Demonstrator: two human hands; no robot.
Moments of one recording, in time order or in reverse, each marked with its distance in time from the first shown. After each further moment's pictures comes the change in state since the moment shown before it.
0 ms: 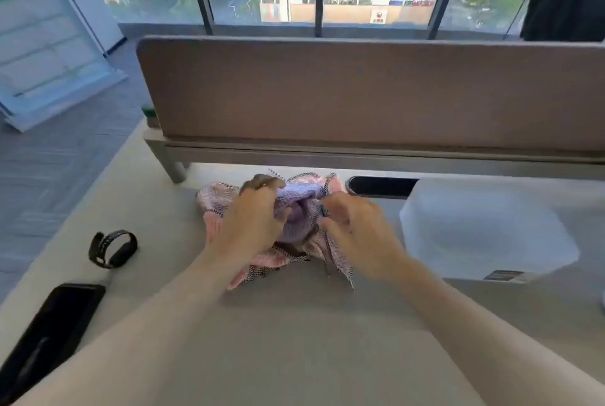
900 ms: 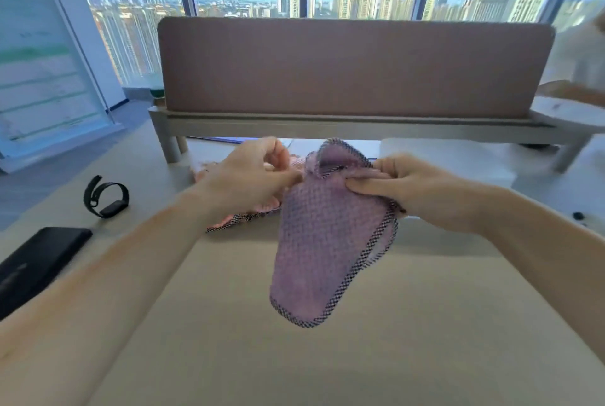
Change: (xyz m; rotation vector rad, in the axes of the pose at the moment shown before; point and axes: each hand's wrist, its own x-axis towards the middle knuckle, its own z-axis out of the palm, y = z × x) left_hand -0.134 0.057 -0.038 -0.605 -0.117 0.066; right_hand -0.140 -0.016 -0.065 0.362 -0.346 0.119
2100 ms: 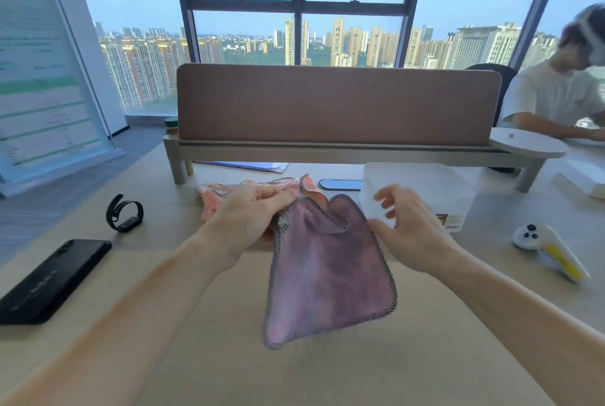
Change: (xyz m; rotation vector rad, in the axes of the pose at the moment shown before) left_hand -0.064 0.027 0.015 -0.437 -0.008 -0.188; right_hand -0.051 0.025 0.020 -0.514 0.578 0.016
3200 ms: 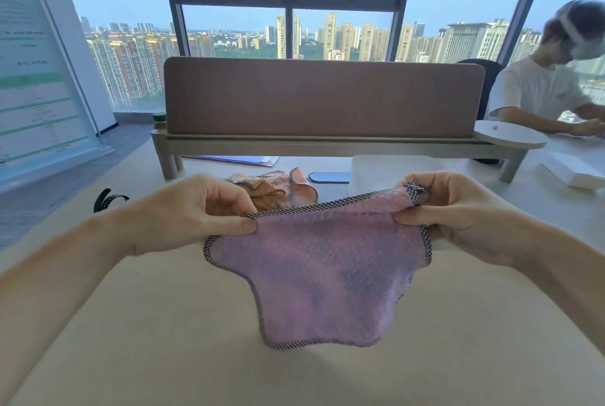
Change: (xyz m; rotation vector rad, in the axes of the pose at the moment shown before) left_hand -0.040 0.024 -0.058 0.547 -0.338 0.271; right_hand -0.036 0.008 -0.084 0.804 -0.463 -0.059
